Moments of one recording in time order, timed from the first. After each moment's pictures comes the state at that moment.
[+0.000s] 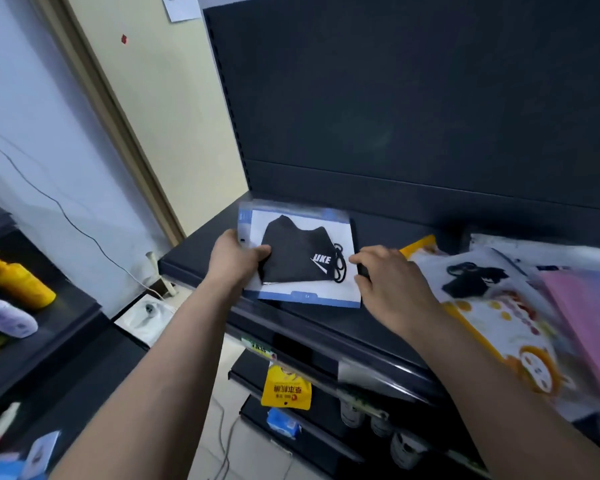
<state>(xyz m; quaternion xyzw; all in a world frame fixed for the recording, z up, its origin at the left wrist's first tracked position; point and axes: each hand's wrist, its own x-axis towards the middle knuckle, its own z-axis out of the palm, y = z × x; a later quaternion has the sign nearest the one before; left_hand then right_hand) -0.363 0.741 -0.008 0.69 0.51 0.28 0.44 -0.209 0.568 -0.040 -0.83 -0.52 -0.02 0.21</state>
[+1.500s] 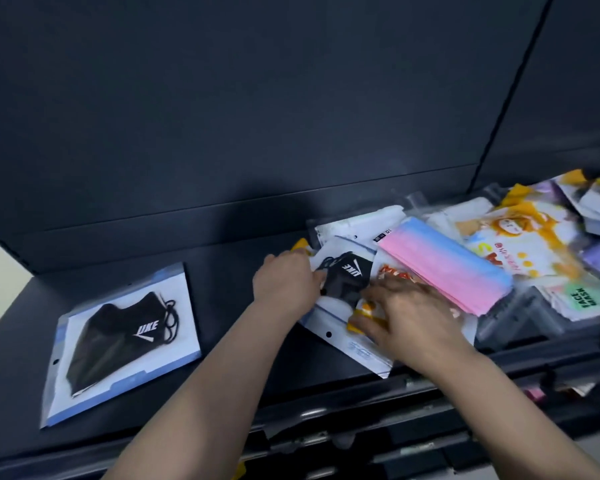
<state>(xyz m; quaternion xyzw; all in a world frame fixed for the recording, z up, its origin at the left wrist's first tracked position) -0.180 0.627 -0.027 0.99 0.10 0.01 0.13 -0.205 0.447 -0.032 -0.97 -0.20 -0.02 0.10</state>
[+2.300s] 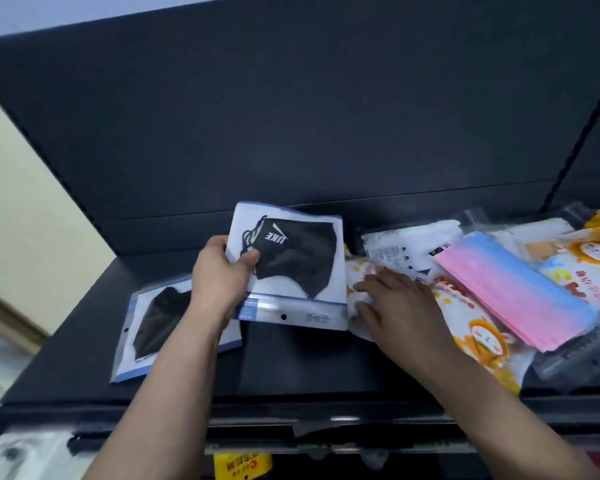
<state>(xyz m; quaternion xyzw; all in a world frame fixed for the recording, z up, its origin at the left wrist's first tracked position) -0.234 0.726 -0.003 0.78 0.31 0.24 0.48 -0.186 0.492 -0.041 -0.93 -0.30 -0.09 0.17</state>
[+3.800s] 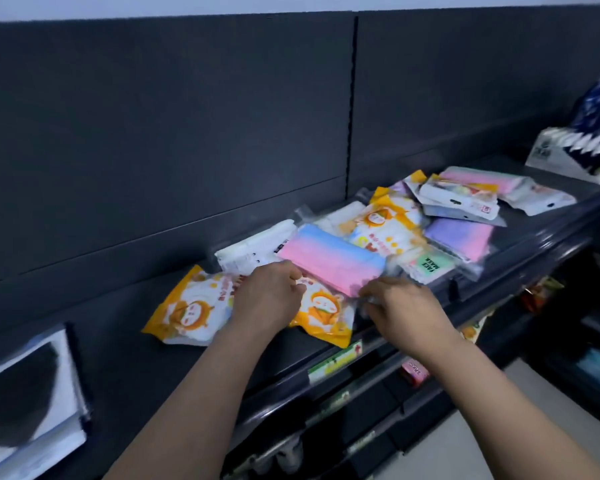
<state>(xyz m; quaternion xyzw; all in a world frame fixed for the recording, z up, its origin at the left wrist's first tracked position) -0.181 0.533 -0.024 0.97 -0.06 0.05 0.21 -0.229 0.329 -0.040 -0.99 -0.07 -0.10 0.11</state>
